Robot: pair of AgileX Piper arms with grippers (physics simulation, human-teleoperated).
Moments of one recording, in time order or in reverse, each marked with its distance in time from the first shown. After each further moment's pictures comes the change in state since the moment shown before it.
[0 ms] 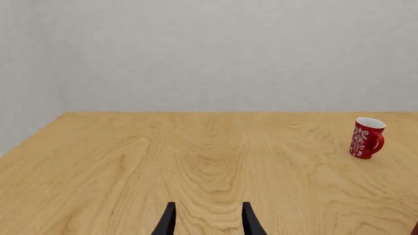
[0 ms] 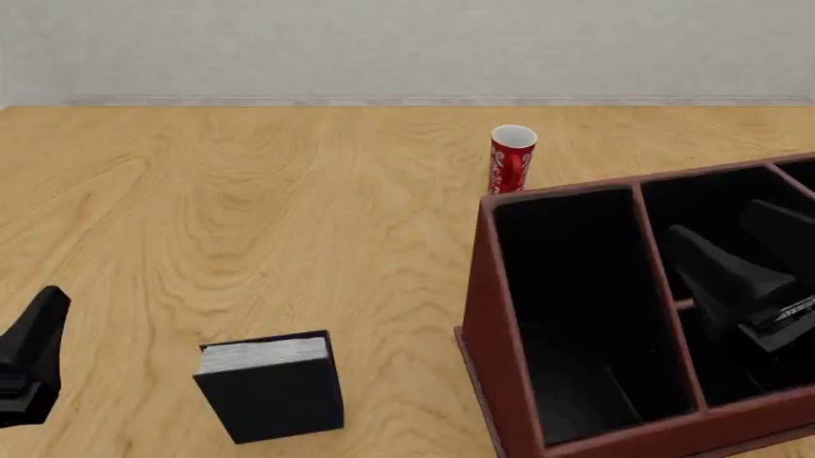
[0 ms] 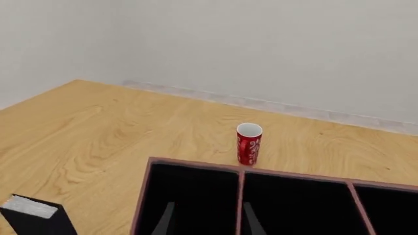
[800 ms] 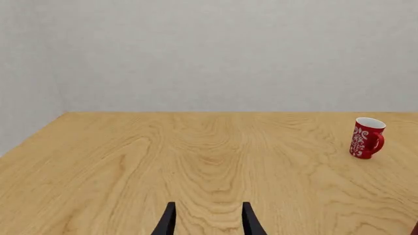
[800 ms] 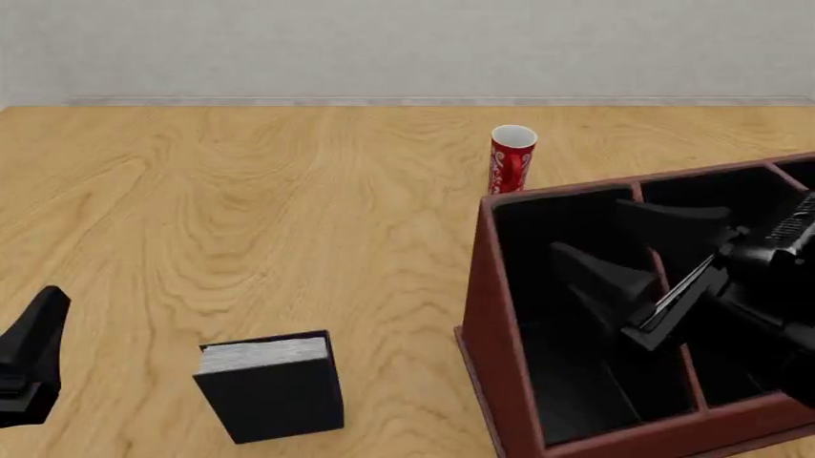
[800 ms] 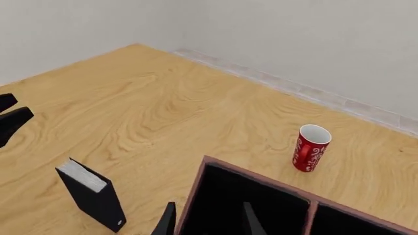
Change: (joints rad) left arm 0.000 0.000 0.000 0.000 0.000; right arm 0.253 0.304 -0.069 -0.119 -0.040
